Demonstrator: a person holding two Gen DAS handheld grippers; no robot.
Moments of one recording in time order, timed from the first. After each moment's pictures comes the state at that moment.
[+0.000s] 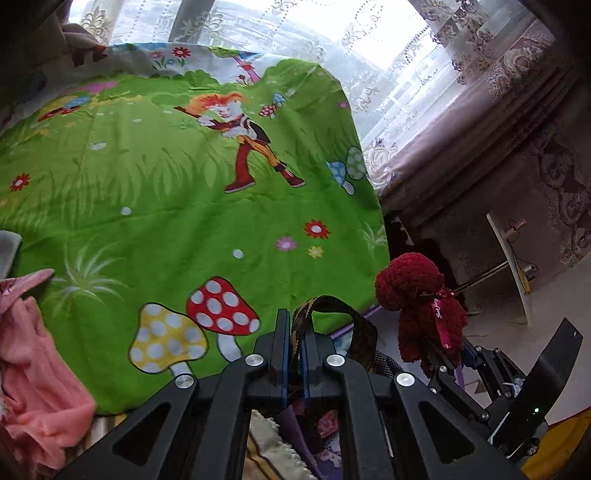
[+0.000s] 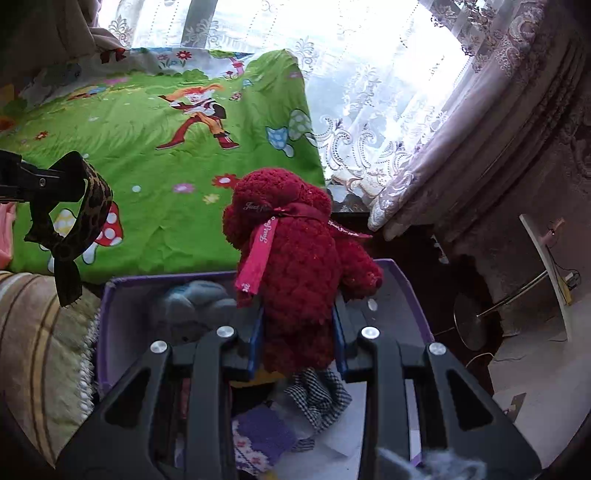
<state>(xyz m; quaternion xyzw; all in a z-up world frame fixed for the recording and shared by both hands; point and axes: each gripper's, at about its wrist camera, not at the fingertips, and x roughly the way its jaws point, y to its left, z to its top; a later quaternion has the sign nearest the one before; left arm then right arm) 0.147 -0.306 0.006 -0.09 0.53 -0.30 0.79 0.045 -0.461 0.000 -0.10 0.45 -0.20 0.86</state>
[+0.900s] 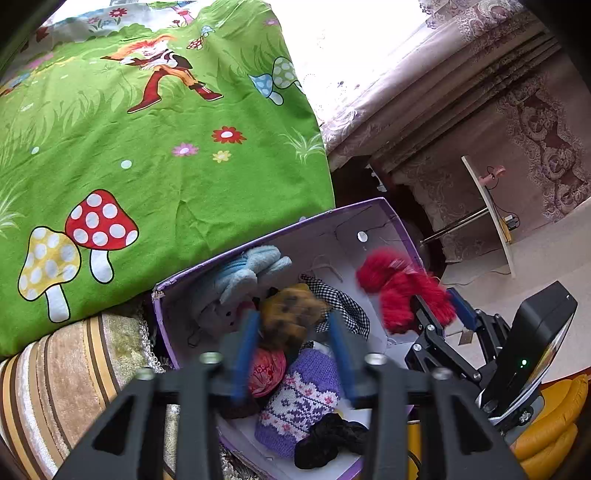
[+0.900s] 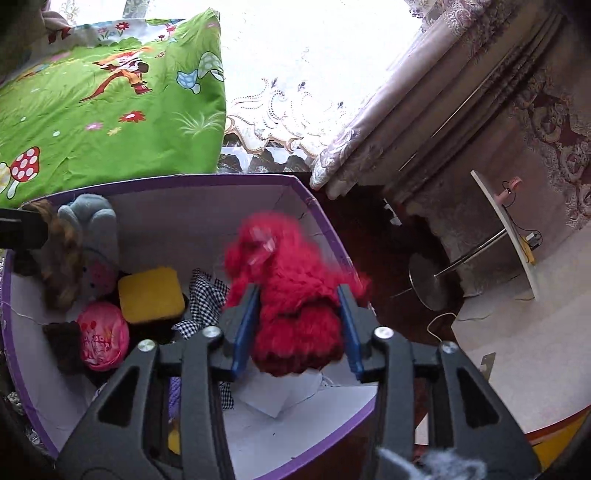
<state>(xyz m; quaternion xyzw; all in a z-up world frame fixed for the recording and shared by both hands) 0.090 -0.371 -0.019 -0.06 0.58 -0.36 0.73 -0.011 -0.521 -0.019 -0.10 0.48 -0.30 0.82</state>
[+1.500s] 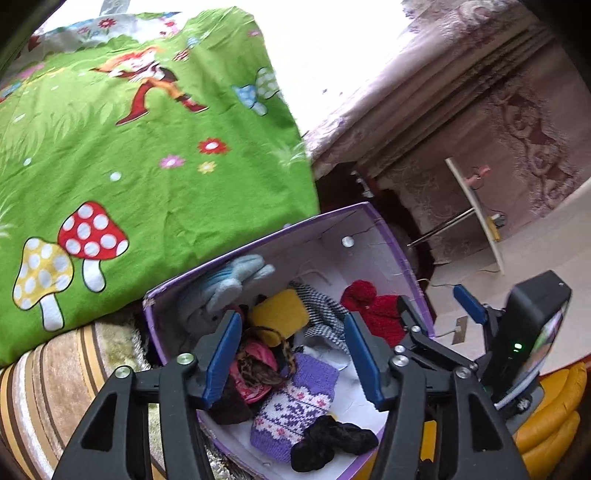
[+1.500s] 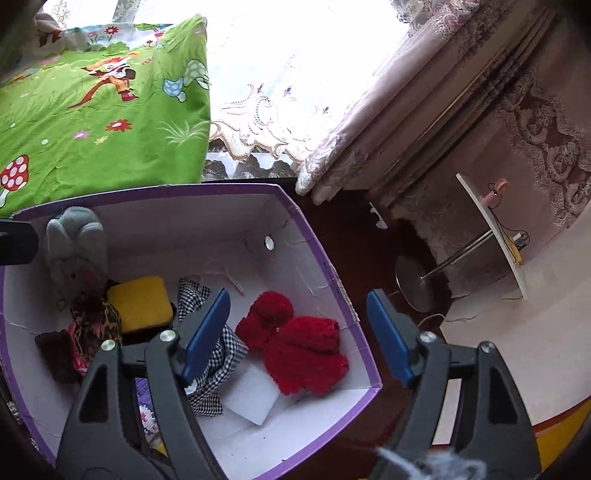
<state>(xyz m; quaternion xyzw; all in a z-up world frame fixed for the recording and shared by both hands) 0.087 -0.368 -0.013 -0.07 0.55 -0.39 0.73 -0.011 -0.523 -0.013 -0.11 0.47 -0.32 0.81</state>
